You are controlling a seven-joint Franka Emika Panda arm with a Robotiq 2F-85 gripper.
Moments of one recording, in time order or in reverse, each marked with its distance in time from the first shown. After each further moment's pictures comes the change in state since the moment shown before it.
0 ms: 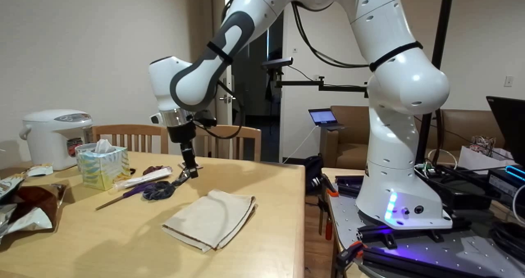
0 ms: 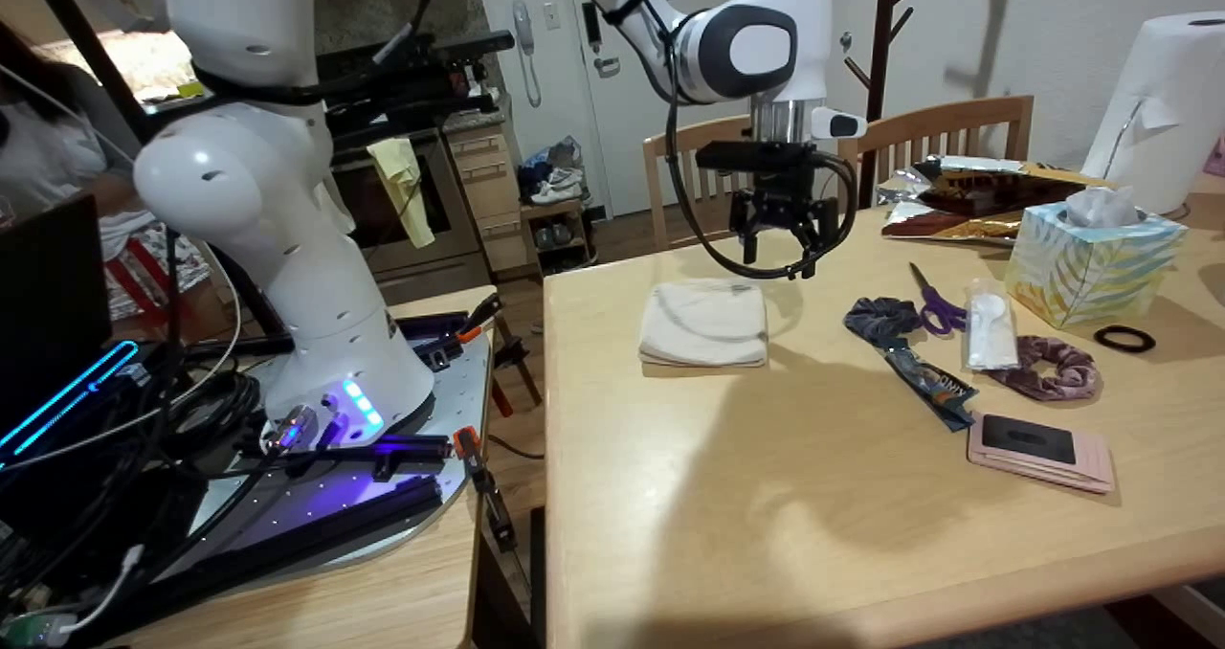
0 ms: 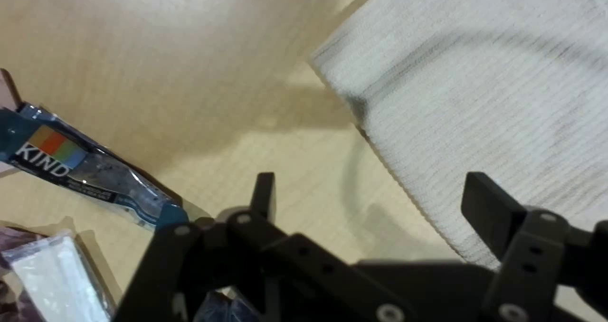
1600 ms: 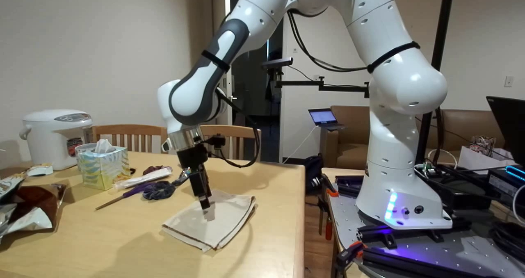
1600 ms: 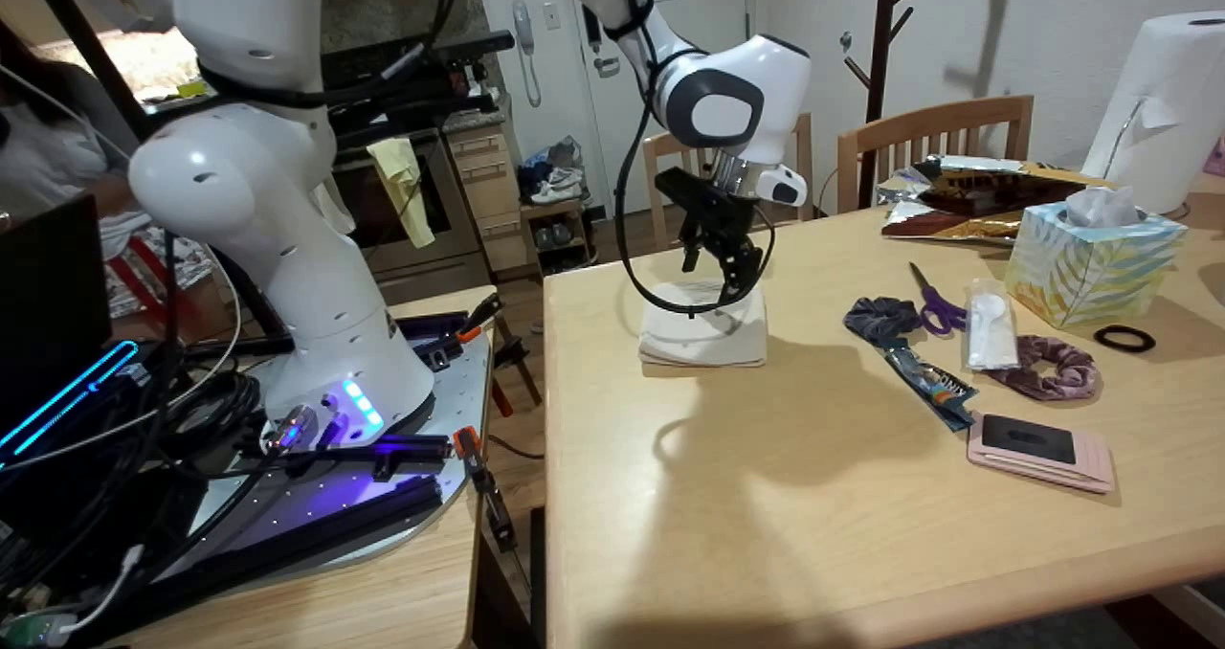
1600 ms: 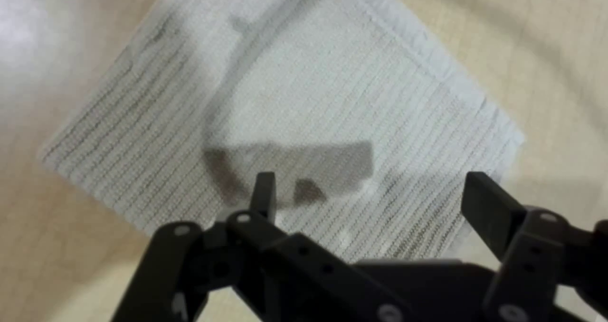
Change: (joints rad) arm -0.043 0.050 0.111 -0.090 0.309 -0.038 0.008
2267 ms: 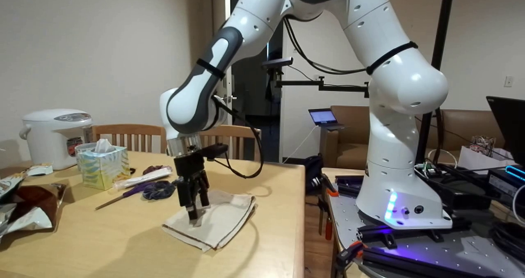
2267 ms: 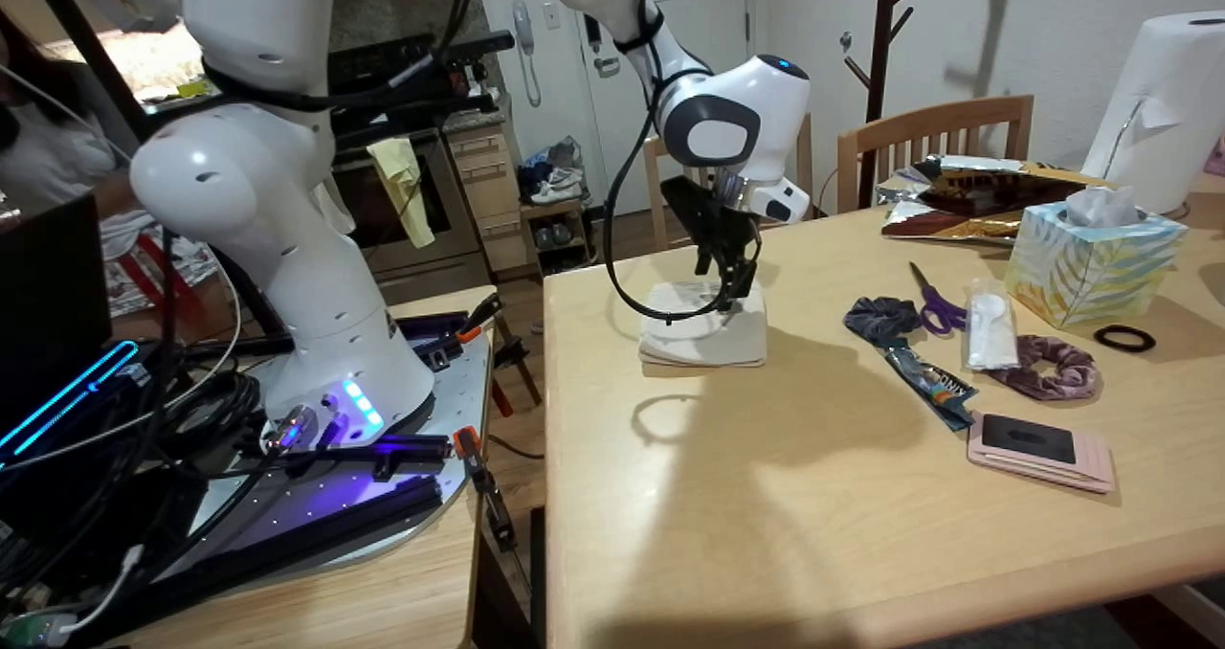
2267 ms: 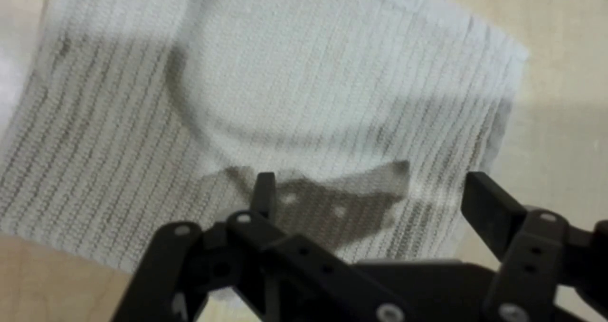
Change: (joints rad) arm 0.018 0.056 -0.007 0.010 0.100 0.105 0.187
